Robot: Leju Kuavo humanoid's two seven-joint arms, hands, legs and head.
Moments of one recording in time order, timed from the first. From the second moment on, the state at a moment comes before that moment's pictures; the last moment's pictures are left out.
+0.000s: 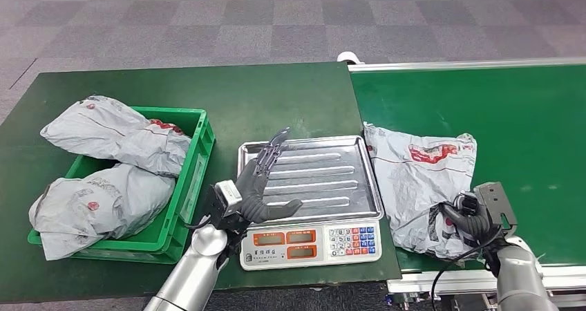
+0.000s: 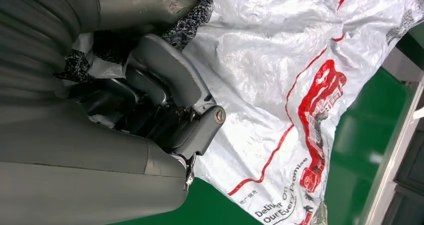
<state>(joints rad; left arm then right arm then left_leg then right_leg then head) -0.36 -0.30 -0.29 -1.05 -0.22 -0.22 -0.67 -0.45 -0.22 -0.64 -0.46 0.82 0.37 -0.61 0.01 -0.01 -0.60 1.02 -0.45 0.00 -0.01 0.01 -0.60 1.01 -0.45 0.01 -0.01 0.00</state>
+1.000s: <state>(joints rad) -0.39 -0.31 -0.29 -1.04 -0.14 -0.14 -0.69 -0.21 -0.02 -0.43 -1.41 0.53 0.37 -0.70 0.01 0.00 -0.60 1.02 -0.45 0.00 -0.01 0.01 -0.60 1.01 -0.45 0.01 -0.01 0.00</state>
